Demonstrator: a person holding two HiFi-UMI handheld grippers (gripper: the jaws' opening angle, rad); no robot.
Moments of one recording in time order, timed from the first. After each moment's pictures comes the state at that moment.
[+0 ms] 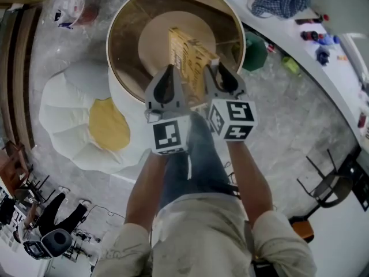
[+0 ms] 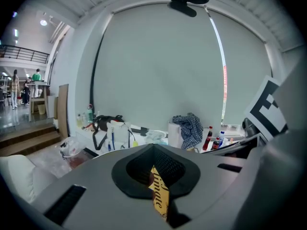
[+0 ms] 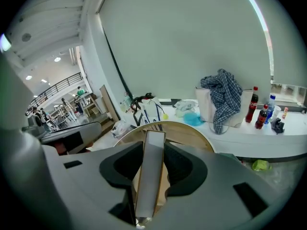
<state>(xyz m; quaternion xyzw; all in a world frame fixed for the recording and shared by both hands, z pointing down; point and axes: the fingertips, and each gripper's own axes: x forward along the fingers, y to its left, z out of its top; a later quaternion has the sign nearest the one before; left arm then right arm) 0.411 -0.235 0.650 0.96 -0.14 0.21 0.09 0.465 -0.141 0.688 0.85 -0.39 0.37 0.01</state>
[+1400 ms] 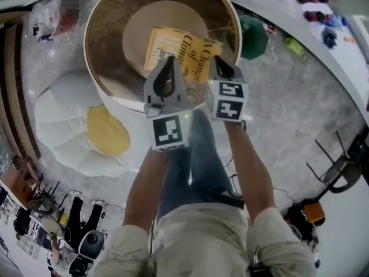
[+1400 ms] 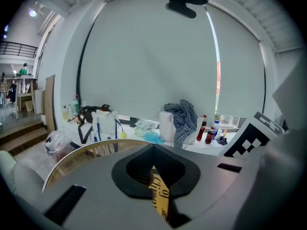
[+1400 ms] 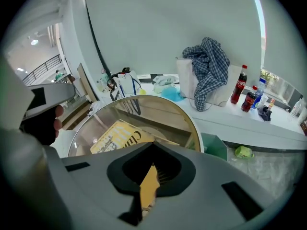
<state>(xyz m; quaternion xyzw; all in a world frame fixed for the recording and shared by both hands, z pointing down) 0.471 -0.202 0.729 0.96 -0.08 0.24 0.08 0.509 -0.091 0.829 0.84 -0.29 0.46 0.08</state>
